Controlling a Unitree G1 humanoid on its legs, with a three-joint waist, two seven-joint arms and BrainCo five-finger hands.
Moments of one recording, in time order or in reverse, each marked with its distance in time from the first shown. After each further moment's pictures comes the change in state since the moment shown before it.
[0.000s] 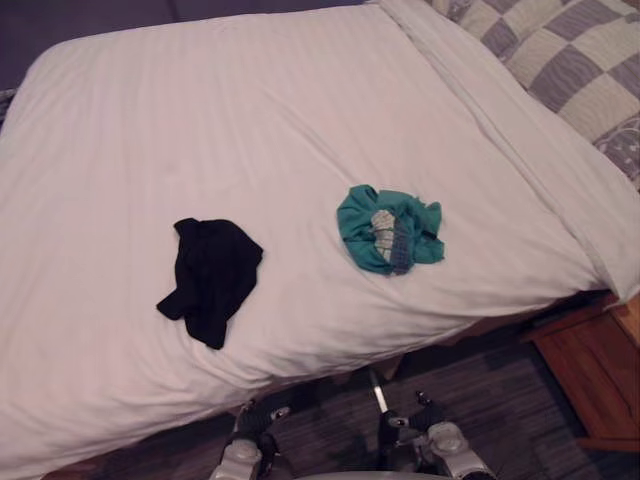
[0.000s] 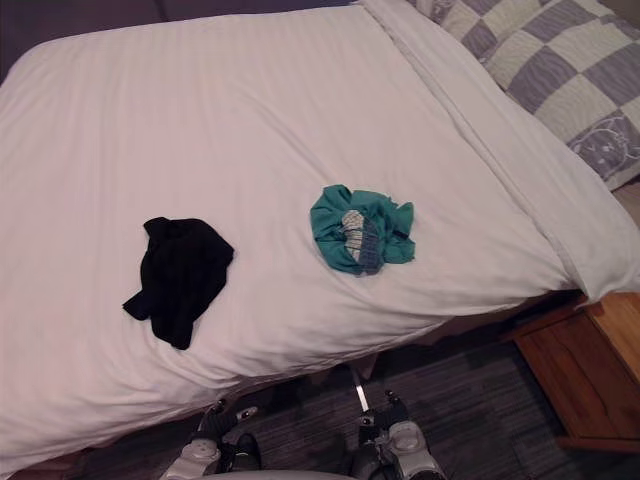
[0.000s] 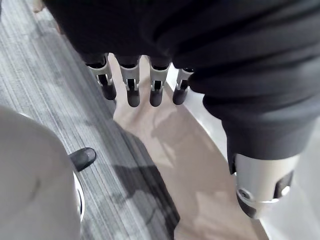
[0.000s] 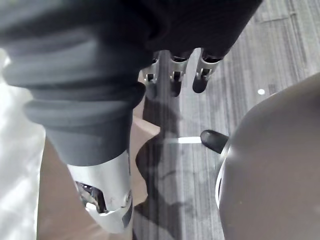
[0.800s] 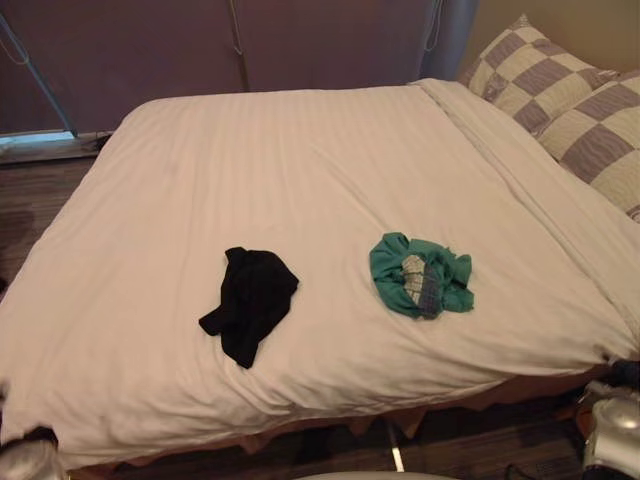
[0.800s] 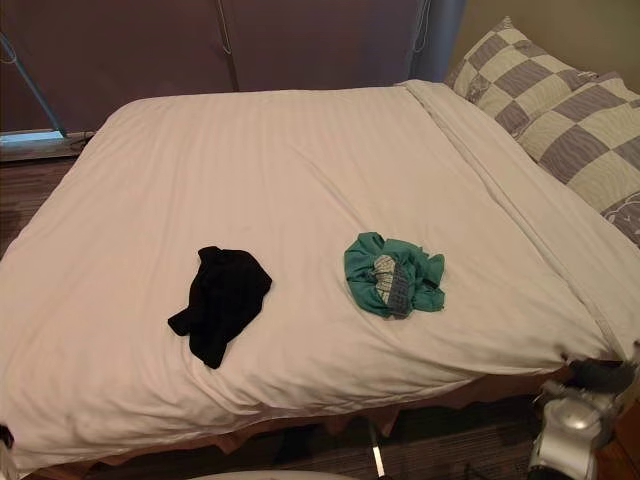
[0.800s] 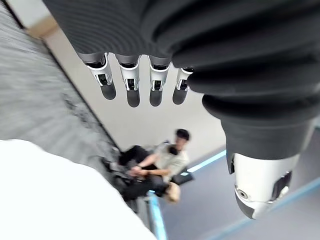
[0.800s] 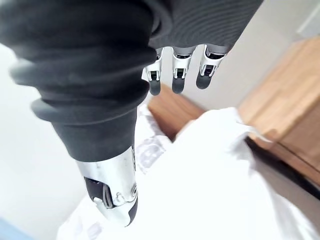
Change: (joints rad) left arm 0.065 0.378 0.636 -0.659 -0.179 0.000 0.279; right arm 0.023 -0.360 -0.480 -0.679 0.035 0.019 -0.276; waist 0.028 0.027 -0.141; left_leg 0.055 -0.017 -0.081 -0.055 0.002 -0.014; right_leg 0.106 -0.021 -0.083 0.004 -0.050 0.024
